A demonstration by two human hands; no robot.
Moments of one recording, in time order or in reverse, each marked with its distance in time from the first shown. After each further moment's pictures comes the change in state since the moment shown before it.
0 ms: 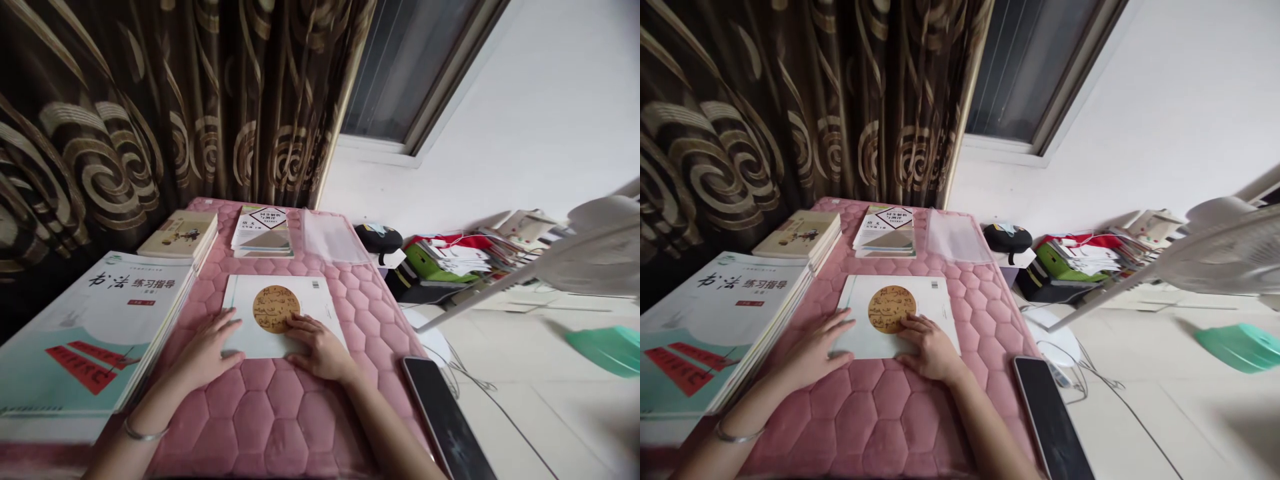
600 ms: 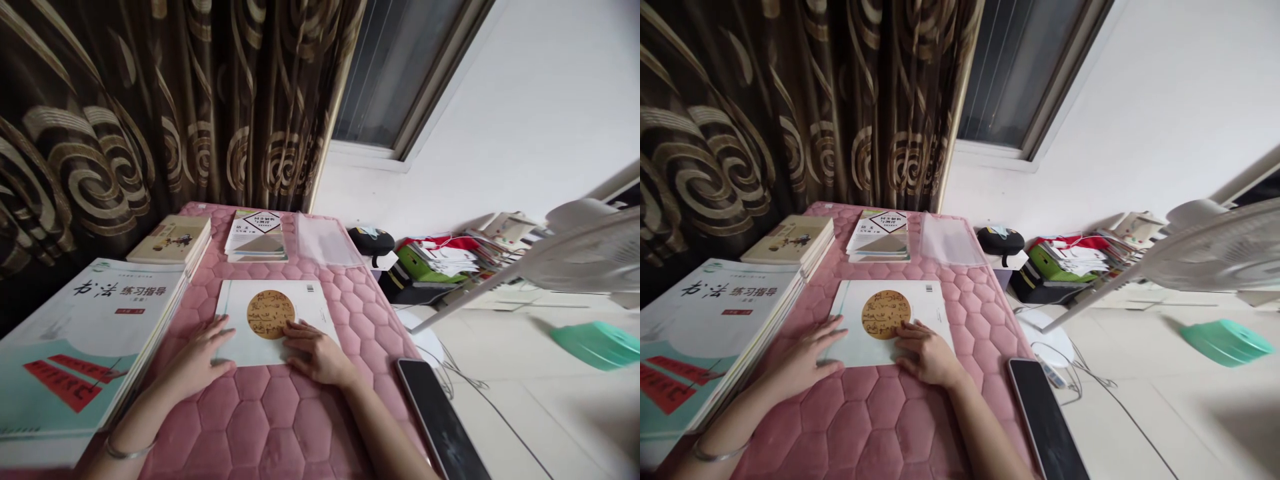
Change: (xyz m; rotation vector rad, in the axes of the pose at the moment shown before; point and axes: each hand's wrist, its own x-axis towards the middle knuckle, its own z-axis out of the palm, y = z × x) left_hand 0.001 -0.007 -0.005 -0.001 -0.018 0.017; right_hand -0.004 0.002 -0.008 0.059 -0.011 -0.027
